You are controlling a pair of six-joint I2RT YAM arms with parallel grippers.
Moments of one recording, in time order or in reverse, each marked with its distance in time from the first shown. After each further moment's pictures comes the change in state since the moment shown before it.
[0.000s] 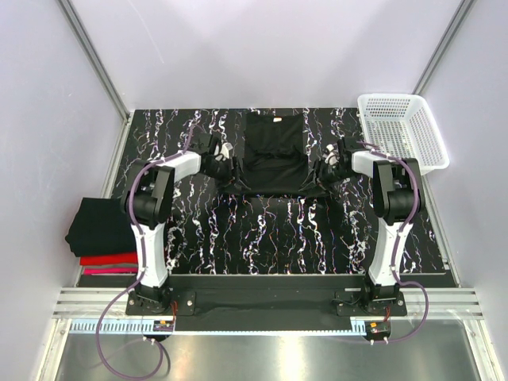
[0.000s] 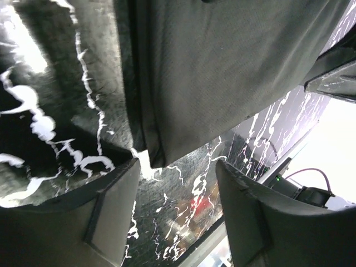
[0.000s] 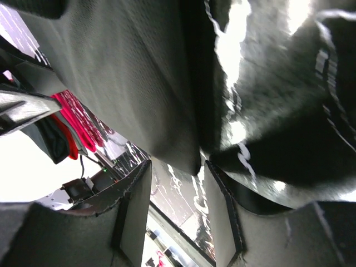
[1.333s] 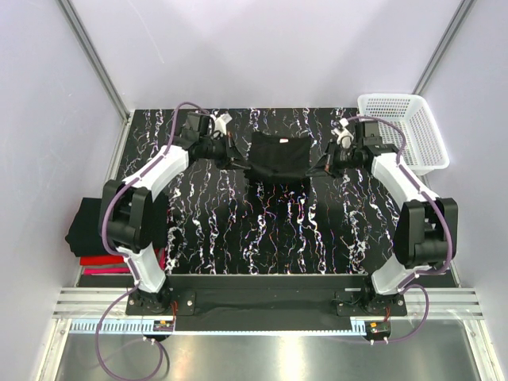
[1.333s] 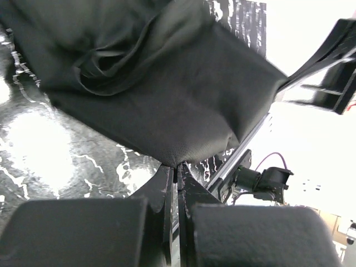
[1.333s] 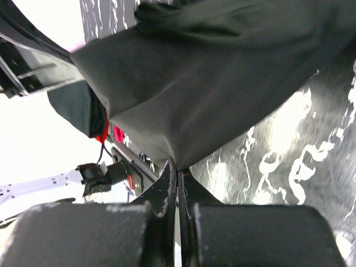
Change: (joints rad) left arm -0.021 -0.279 0.026 0.036 0.085 -0.042; right arm 0.010 -0.449 -0.067 -0.019 -0.027 0.014
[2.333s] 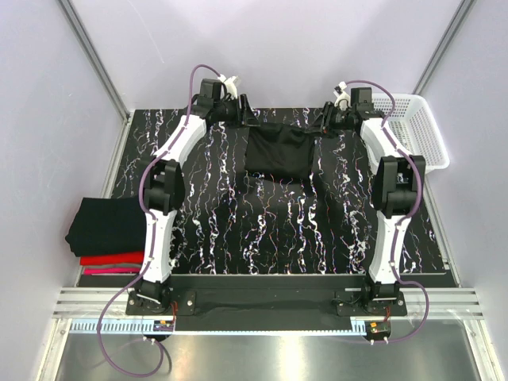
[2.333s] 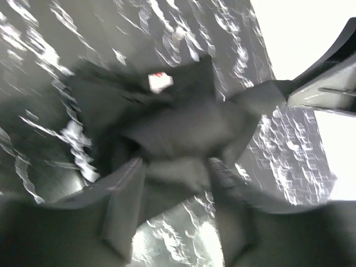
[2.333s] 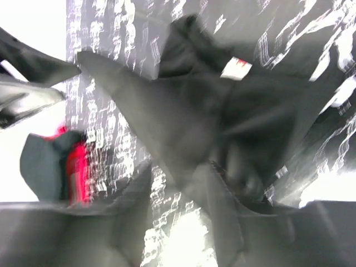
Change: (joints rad) left arm 0.024 0.540 0.767 -0.042 -0.122 0.176; right arm -0.046 0.528 0.604 0.081 0.053 -0.046
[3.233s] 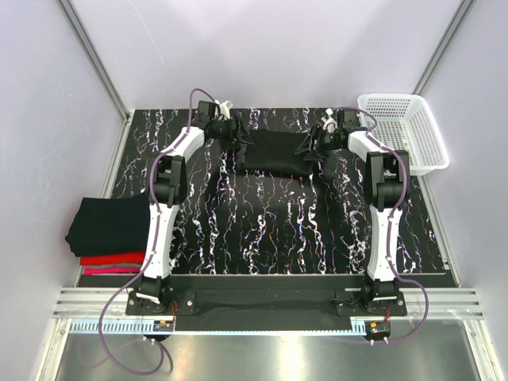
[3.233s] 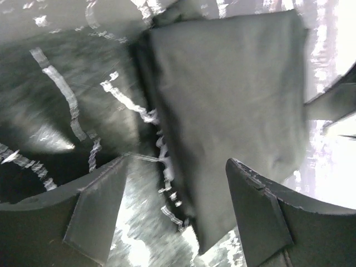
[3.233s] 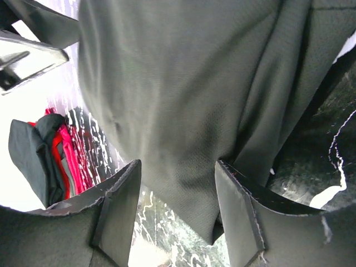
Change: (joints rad) left arm 0.081 0.235 0.021 0.026 0.039 0.015; right arm 0.026 0.169 -0.061 0.062 -0.021 0.013
